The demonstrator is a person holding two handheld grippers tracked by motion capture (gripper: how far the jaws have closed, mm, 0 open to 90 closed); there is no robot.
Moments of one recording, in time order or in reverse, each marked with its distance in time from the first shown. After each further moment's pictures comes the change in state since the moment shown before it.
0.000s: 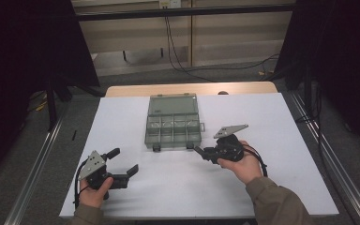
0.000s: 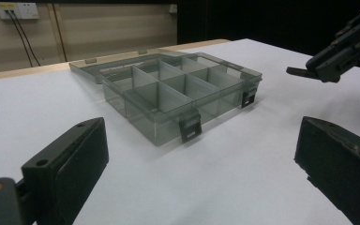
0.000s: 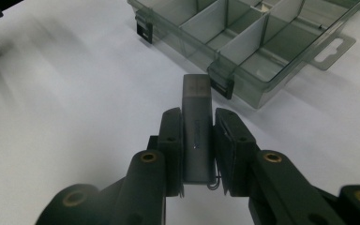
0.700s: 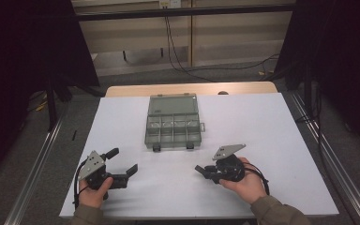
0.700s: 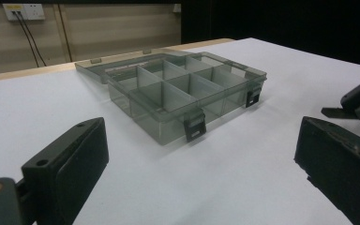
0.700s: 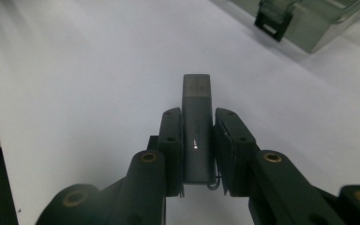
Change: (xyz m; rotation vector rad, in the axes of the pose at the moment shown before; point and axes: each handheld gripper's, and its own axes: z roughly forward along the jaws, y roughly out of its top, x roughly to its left) left arm 0.000 0.000 -0.001 0.003 0.018 0.012; right arm 0.023 -0.038 0.001 0.069 0.024 -0.085
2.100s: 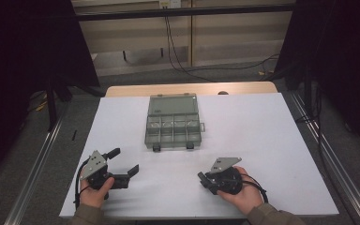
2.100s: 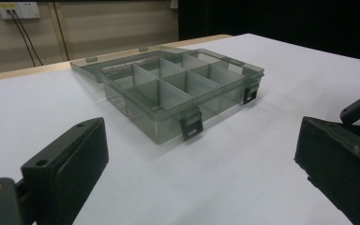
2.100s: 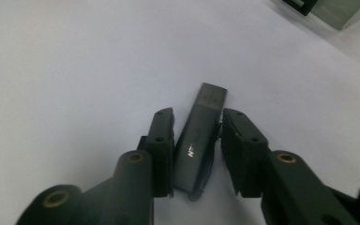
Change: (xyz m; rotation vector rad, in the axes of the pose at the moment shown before) left arm -0.002 0.001 0.003 0.017 -0.009 0.012; right arm 0.021 -0.024 0.016 0.017 -0.057 -0.098
